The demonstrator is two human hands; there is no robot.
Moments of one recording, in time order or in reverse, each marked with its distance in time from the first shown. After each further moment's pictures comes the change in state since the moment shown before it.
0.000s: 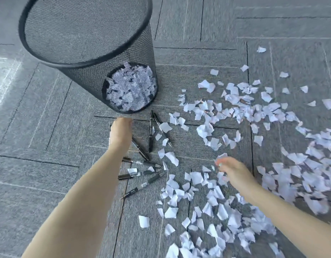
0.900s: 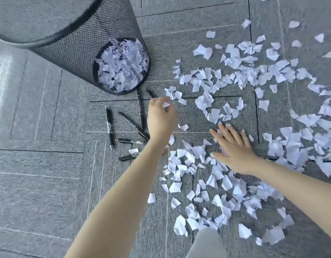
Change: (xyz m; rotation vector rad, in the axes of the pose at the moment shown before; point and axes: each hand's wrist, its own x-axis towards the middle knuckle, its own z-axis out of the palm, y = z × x) left_hand -0.079 0.101 0.027 -0.329 -0.071 0.001; right_hand 0.014 0.041 0.003 -0.964 -0.241 -0.332
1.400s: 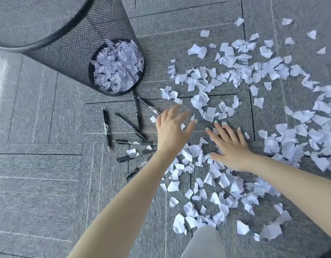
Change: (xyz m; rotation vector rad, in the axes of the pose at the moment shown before) left_hand -0.032 -0.008 0.026 0.307 -0.114 0.354; right_hand -0.001 0.001 -0.002 -0.007 -0.023 -0.005
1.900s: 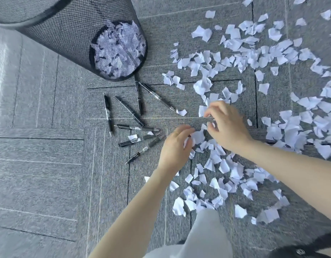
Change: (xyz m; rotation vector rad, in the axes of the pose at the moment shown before) left_hand -0.076 -0.009 0.019 -0.210 -0.195 -0.014; right_hand 0.006 -0.020 -0.014 0.117 0.656 -0.232
